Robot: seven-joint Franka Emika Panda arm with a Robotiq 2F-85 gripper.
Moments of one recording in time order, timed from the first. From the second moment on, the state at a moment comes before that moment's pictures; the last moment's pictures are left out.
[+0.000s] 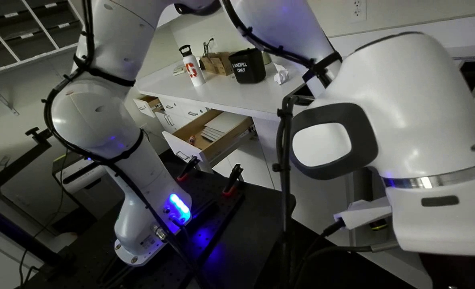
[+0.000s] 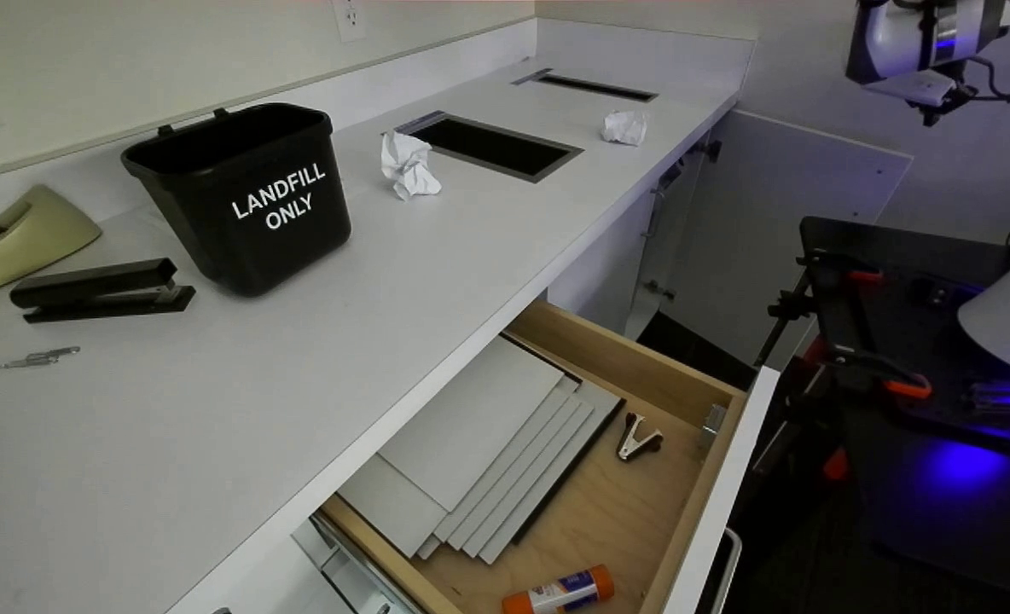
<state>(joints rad) -0.45 0.85 -0.97 -2.27 0.53 3.05 0.67</state>
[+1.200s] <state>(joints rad) -0.67 0.74 -0.71 -2.10 0.49 2.65 0.57</state>
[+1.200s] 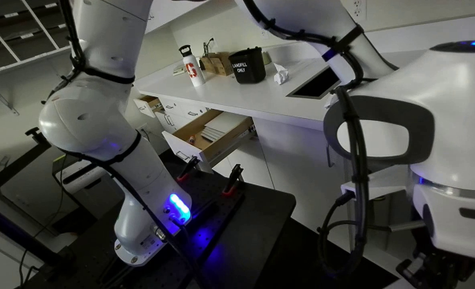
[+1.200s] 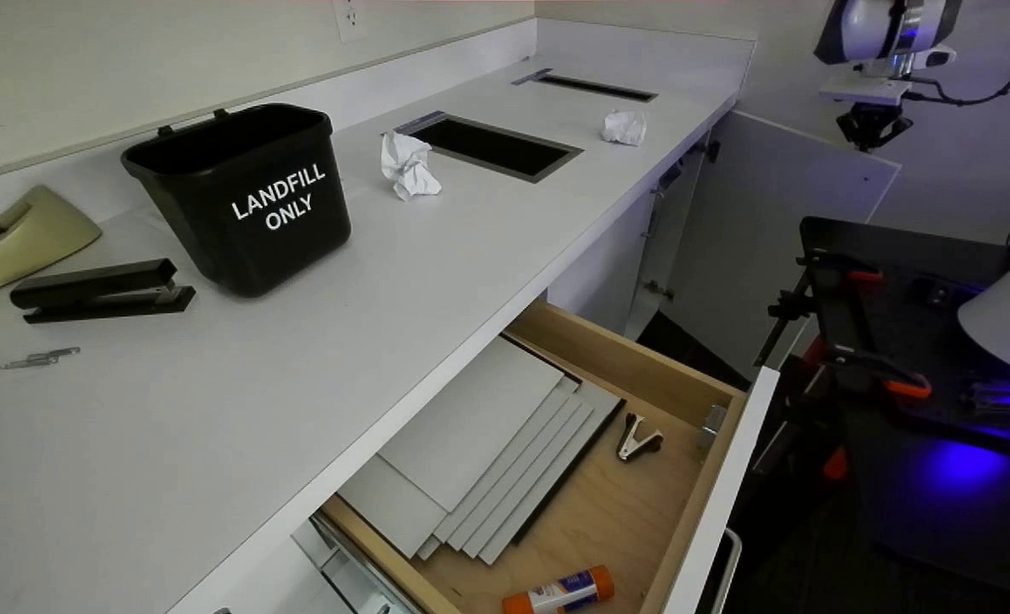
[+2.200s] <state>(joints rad) -1.00 0.60 -0.16 -2.08 0.92 2.59 0.13</state>
